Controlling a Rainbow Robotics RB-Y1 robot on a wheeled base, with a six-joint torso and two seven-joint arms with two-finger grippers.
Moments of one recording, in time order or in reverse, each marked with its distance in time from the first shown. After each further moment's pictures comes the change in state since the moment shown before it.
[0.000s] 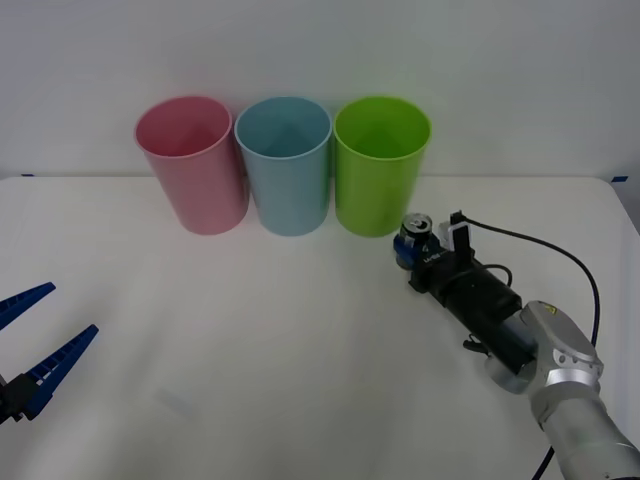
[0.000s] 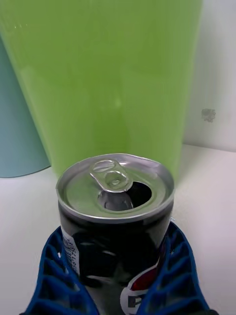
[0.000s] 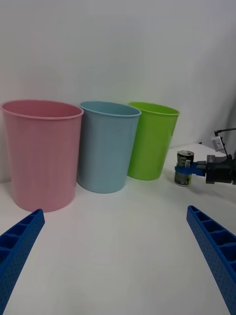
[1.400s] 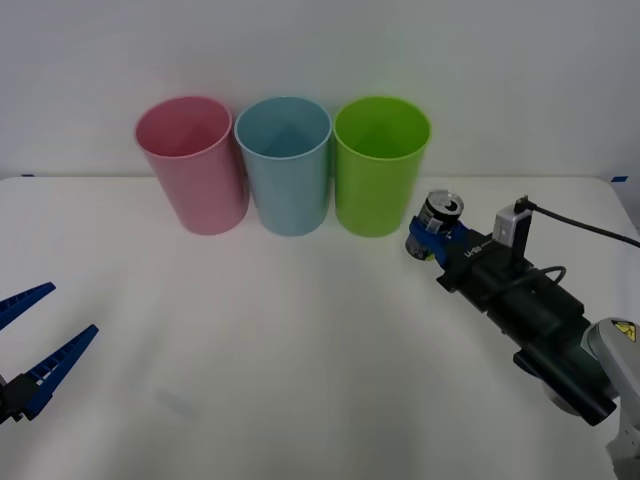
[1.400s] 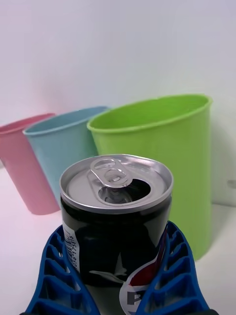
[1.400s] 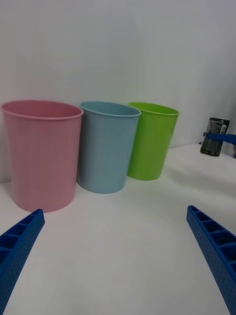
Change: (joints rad) right arm 0.347 -0.174 0.160 -0.699 -0.036 -0.015 -0.452; left arm 0.000 0.000 0.000 0.000 0.000 0.000 0.000
